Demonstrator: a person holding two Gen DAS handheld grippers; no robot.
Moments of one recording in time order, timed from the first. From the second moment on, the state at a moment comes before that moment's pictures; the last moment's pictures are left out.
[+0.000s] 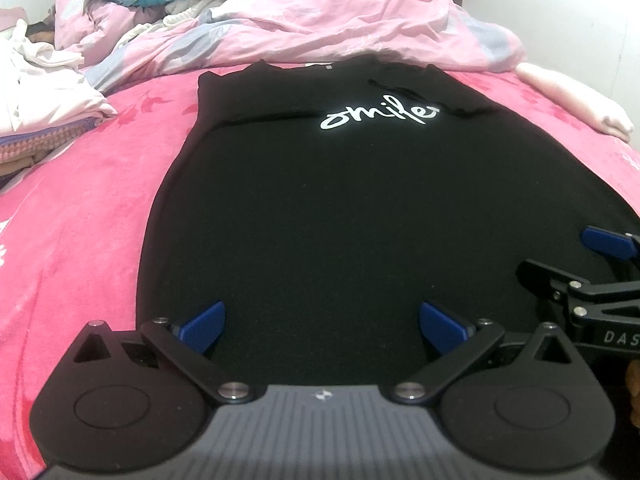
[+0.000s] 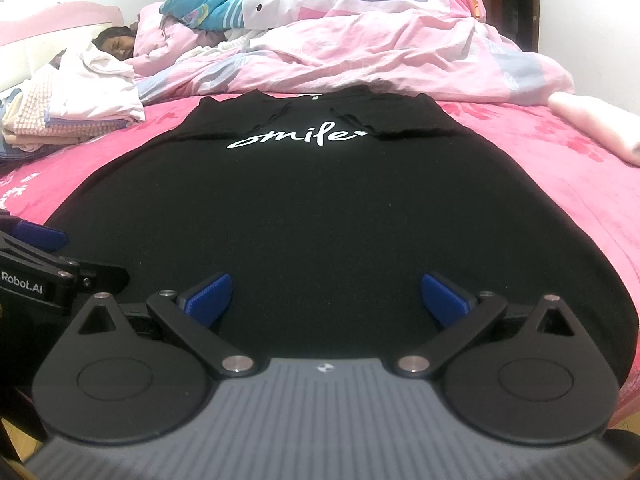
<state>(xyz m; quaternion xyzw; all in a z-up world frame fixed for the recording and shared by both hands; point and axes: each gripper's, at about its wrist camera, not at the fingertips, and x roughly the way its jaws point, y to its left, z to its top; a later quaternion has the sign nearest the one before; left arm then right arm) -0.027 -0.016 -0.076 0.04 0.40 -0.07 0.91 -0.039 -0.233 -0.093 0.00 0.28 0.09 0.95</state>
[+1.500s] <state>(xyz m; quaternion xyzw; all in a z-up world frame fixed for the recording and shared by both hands) -0.021 -0.017 -0.072 0.03 0.43 -0.05 0.90 -0.091 -0.204 -0.075 -0.07 0.31 0.09 0.95</state>
